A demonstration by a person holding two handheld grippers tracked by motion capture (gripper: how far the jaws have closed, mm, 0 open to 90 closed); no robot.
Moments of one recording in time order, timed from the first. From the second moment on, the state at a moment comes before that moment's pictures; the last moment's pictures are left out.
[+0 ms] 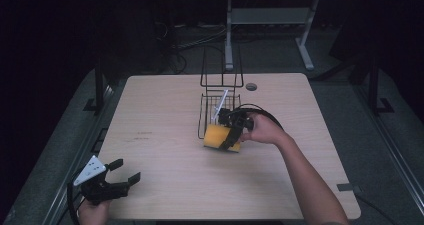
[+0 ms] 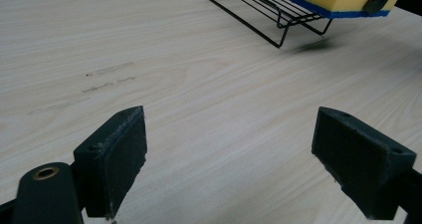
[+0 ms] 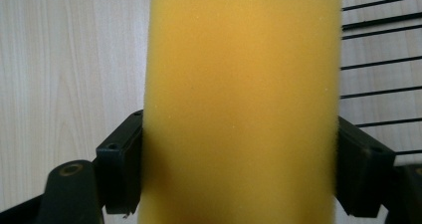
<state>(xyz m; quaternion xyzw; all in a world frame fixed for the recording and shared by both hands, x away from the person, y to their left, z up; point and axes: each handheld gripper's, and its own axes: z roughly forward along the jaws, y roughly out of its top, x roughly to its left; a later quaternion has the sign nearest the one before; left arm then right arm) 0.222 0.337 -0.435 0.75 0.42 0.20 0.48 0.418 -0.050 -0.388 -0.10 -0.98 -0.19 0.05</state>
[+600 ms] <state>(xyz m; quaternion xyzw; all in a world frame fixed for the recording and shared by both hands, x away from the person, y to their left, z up) 0.222 0.335 -0.434 0.75 0.42 0.20 0.48 0.425 -0.050 -0.388 -0.10 -0.98 -0.18 0.06</state>
